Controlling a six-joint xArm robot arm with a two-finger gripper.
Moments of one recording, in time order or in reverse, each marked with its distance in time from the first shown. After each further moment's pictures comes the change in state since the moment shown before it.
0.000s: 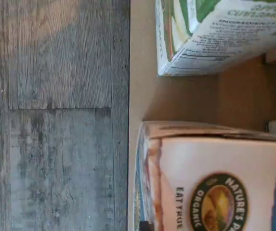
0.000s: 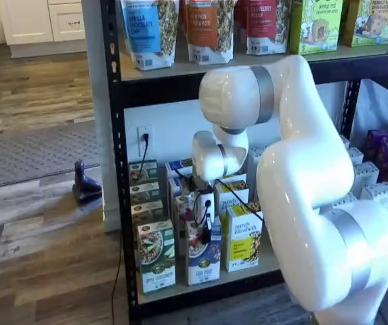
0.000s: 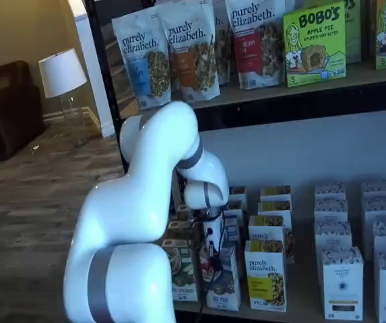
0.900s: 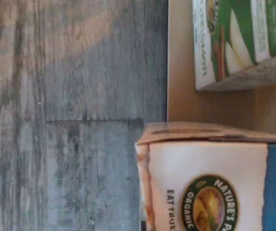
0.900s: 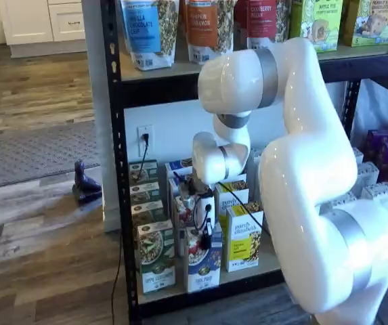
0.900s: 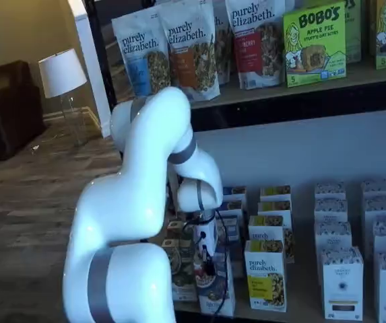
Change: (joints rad) arm 0.028 -0.127 0.207 0.020 -0.068 0.010
